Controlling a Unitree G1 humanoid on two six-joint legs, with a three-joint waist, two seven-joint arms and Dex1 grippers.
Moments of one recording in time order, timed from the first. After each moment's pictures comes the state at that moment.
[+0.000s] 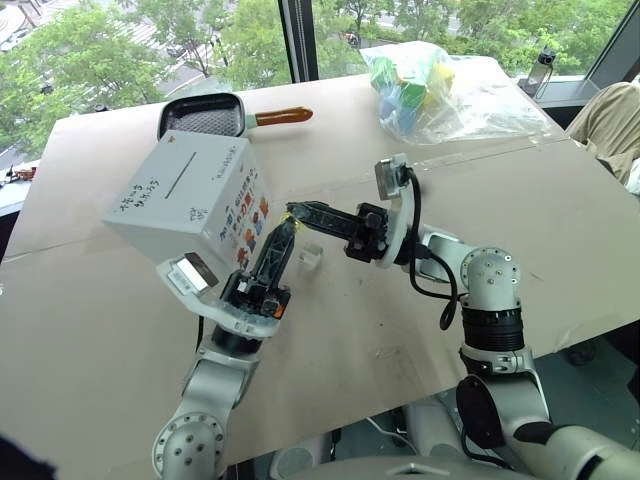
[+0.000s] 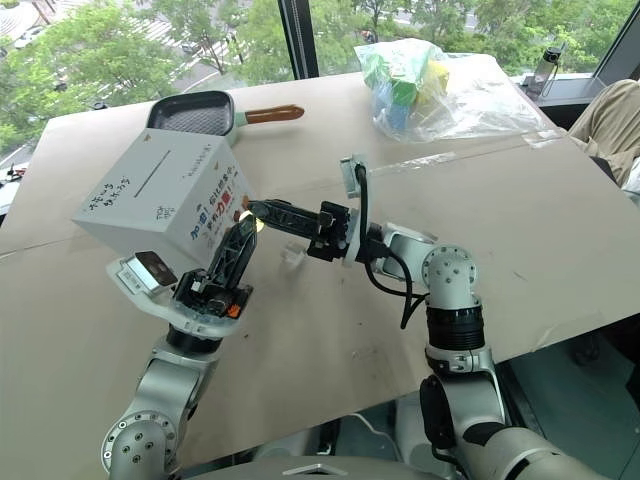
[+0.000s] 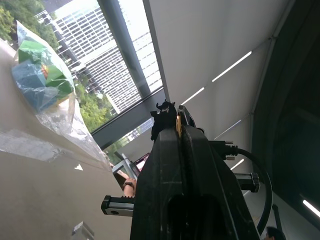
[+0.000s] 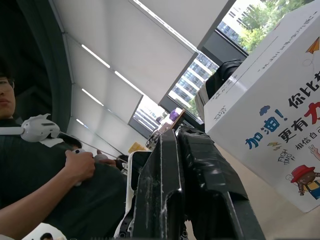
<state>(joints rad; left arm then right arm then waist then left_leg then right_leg) 0.21 0.11 0.10 -0.66 -1.35 0.37 -0.35 -0.65 0.08 -0.07 -0.07 1.11 1.14 0.48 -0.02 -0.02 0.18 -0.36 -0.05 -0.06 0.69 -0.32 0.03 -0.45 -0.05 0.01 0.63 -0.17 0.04</state>
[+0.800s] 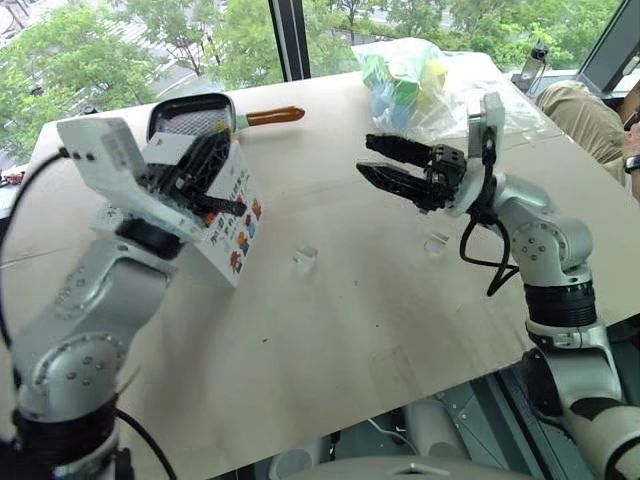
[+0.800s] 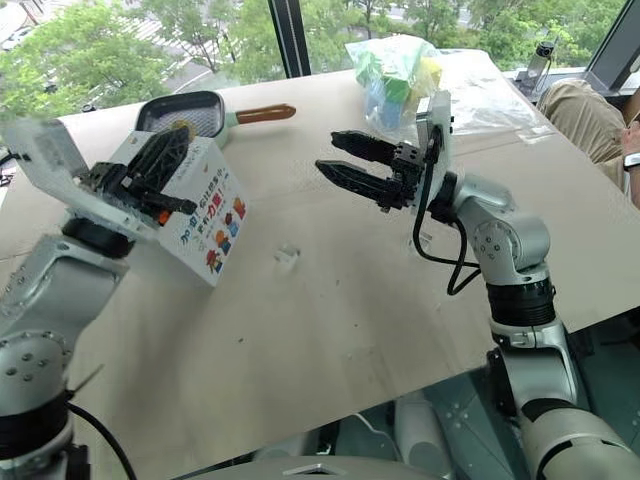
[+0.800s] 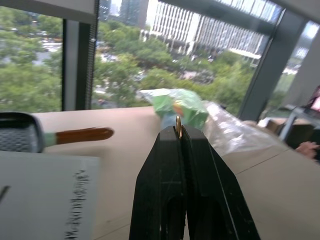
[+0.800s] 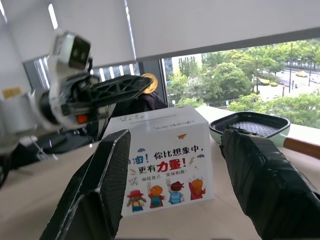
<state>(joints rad) -0.27 0.82 0.36 -0.66 -1.17 0.62 0.22 -0.77 -0.35 0.03 -0.06 0.66 0.52 0.97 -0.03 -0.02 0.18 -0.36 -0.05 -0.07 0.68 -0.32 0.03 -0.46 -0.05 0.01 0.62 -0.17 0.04</state>
